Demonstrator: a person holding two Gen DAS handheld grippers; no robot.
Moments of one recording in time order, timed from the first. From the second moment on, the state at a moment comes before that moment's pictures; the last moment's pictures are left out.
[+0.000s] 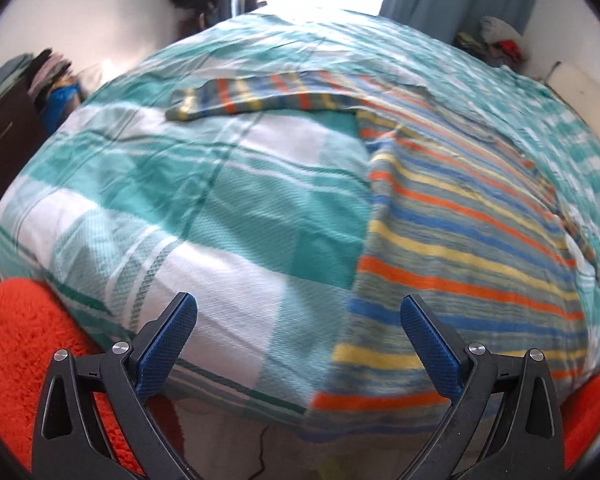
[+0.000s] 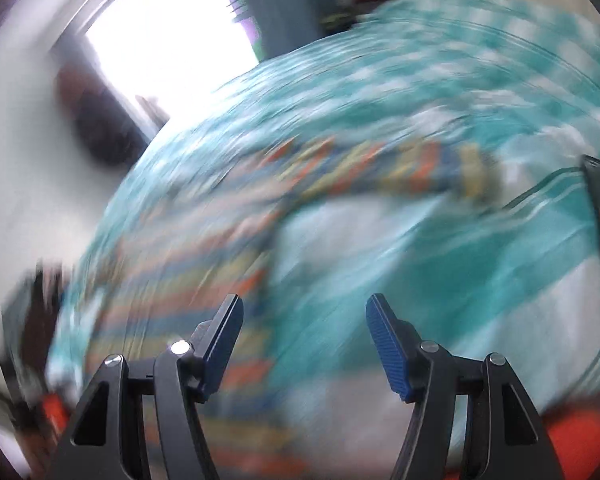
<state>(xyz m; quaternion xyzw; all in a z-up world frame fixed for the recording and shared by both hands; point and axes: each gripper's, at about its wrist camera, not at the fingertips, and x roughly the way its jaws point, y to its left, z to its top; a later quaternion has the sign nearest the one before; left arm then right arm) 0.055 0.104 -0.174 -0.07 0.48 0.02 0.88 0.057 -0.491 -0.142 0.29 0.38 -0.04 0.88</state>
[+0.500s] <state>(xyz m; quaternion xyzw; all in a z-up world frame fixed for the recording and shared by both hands) 0.062 0.085 -0.192 -0.01 0.49 0.04 0.87 0.148 -0.645 -0.230 0.49 0.43 -0.09 0.76</state>
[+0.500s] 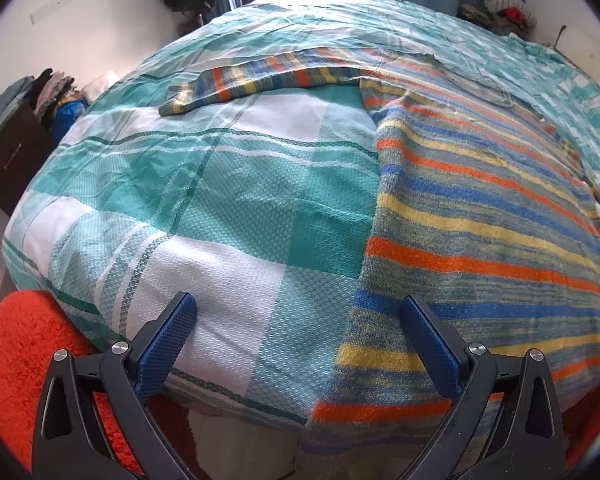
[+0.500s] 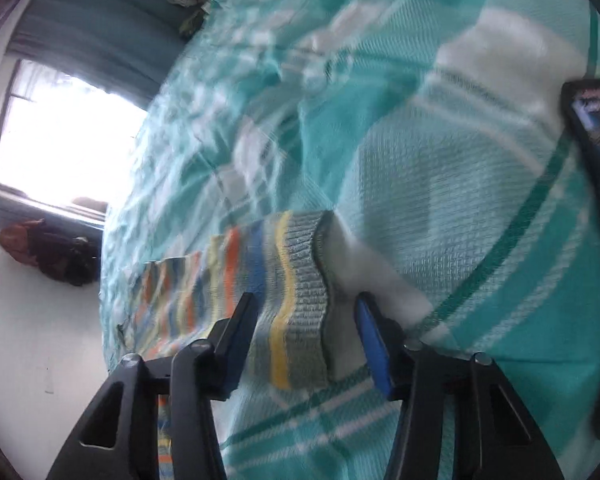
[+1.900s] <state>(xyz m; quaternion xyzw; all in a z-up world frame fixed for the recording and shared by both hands) 0.061 0.084 -0.191 -0.02 0.49 0.02 0.87 0.262 -0.420 -0.170 0.20 0.52 -0.01 0.83</state>
